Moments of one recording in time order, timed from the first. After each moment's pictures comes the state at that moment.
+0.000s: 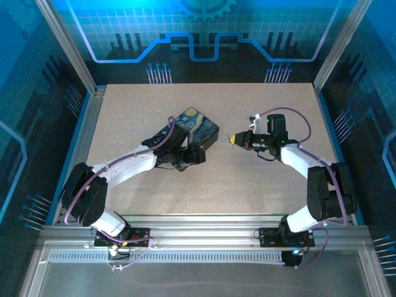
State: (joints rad) left arm -0.59 1.53 1.01 -0.46 0.24 -0.78; right arm 0.14 1.51 0.82 -0.02 -0.85 0.53
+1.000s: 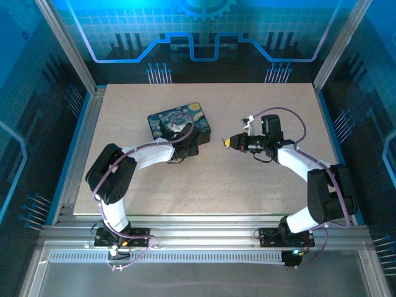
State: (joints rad) left arm -0.61 1.82 1.15 -0.42 -0.34 -0.79; right arm 0.21 1.50 0.83 -0.04 -0.85 0.51
